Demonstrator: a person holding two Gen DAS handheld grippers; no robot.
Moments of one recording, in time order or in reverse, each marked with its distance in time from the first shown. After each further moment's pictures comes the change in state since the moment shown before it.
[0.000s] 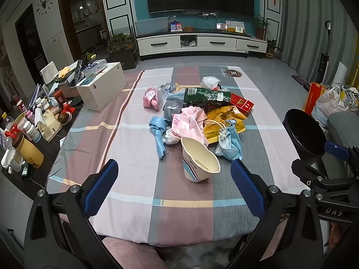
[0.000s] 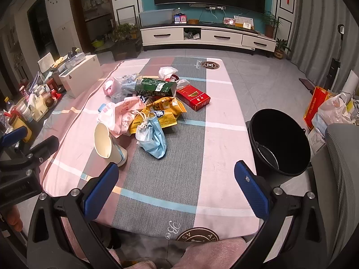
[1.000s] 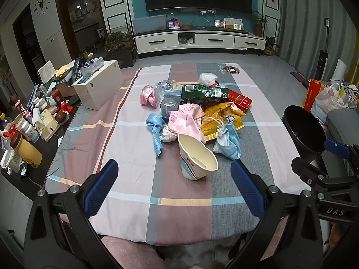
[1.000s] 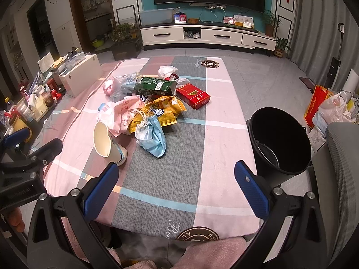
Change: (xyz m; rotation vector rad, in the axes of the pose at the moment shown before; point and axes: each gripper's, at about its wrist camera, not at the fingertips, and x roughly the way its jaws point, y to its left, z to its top) left arm 0.002 -0.004 -0.001 0.002 0.014 -0.005; right arm 0.001 0.000 0.000 0.000 0.001 0.001
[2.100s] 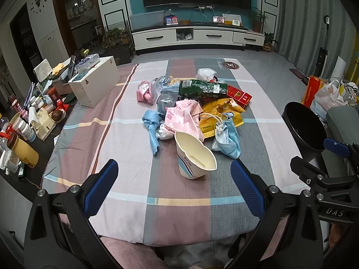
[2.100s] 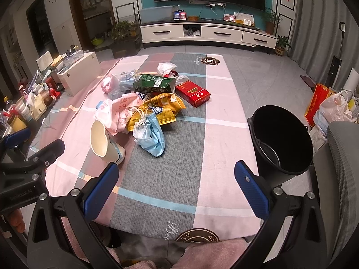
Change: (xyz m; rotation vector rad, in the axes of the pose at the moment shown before) left arm 0.011 -0.007 0.001 0.008 0.034 -0.012; right arm 0.009 -0.004 -0.005 0.007 0.016 0.002
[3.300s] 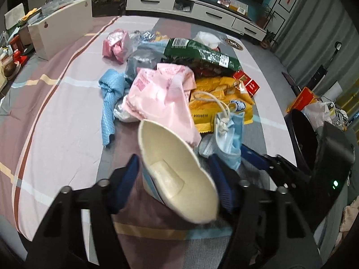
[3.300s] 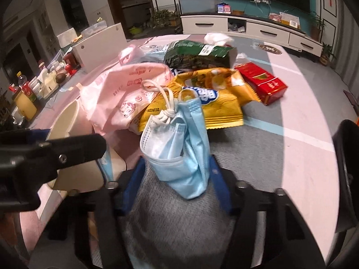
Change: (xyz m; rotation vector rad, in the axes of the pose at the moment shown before) left arm 0.139 0.005 0.007 -0.195 0.205 -0.217; right arm 0.164 0.034 0.004 -0.146 0.029 0.253
